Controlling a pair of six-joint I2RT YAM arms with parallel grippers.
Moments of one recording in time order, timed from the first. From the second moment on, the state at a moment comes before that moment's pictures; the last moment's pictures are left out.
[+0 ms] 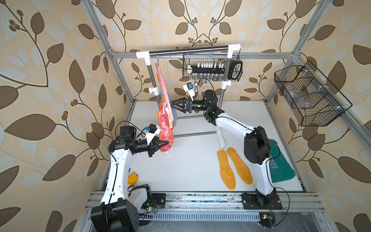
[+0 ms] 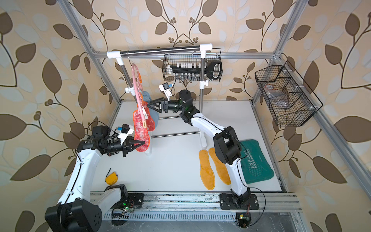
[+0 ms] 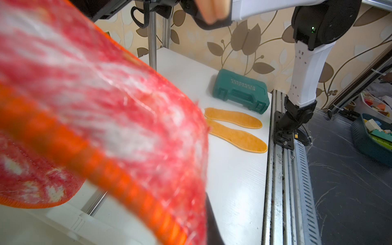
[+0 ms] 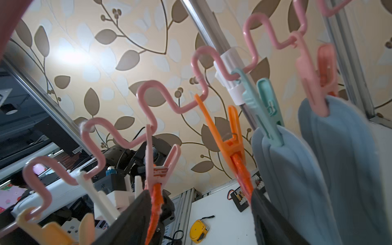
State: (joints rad) left arm 0.20 1.03 0.93 -1.06 1.21 0.97; right arm 0.62 2.15 1.86 0.54 -0.94 0.80
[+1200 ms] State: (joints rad) left arm 0.17 1.08 0.96 -1.13 1.25 1.05; right arm 0.68 2.24 2.01 0.62 -0.96 0.95
